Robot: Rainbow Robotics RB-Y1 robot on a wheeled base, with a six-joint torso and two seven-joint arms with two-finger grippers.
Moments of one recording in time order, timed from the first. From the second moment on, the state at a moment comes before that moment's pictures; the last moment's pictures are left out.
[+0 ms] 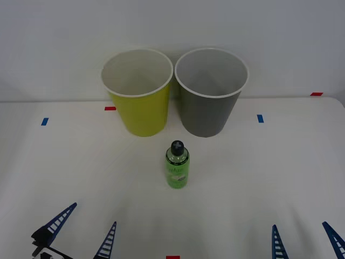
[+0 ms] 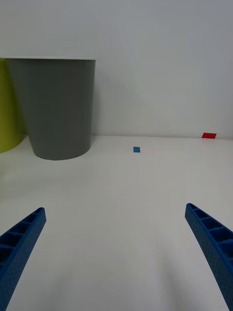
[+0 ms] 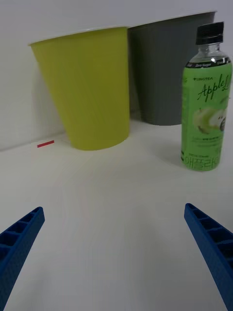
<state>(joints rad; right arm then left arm) 0.96 -0.23 0.16 -1.90 0.04 -0.72 1.43 0.75 0.48 -0.30 -1.86 -0.07 -0.59 -1.48</state>
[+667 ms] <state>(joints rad) 0.96 -0.23 0.16 -1.90 0.04 -0.72 1.43 0.46 0.61 -0.51 -1.79 0.00 -0.59 -1.49</state>
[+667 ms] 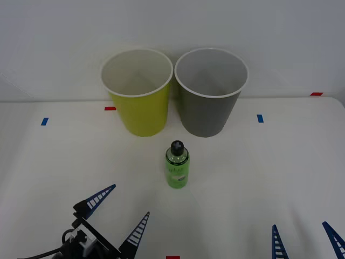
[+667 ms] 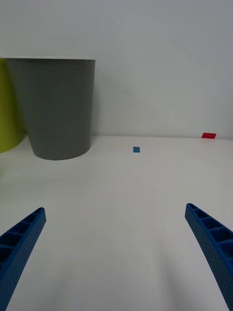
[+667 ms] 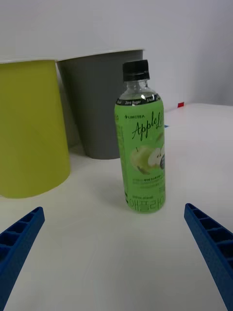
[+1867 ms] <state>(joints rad) 0.96 -0.23 0.16 -1.90 0.04 -0.72 1.43 0.18 0.62 -0.65 -1.79 0.12 -0.36 -1.50</state>
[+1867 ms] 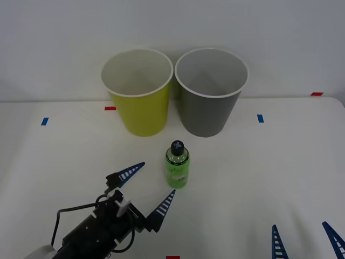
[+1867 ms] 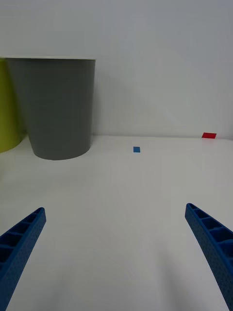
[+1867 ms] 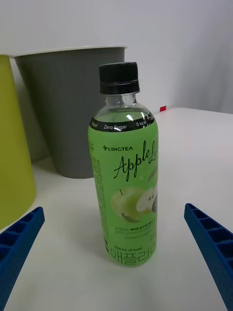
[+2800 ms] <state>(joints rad) 0.96 -0.23 0.16 -1.90 0.04 -0.72 1.43 0.03 0.40 -0.69 -1.71 0.14 -0.20 -1.52</state>
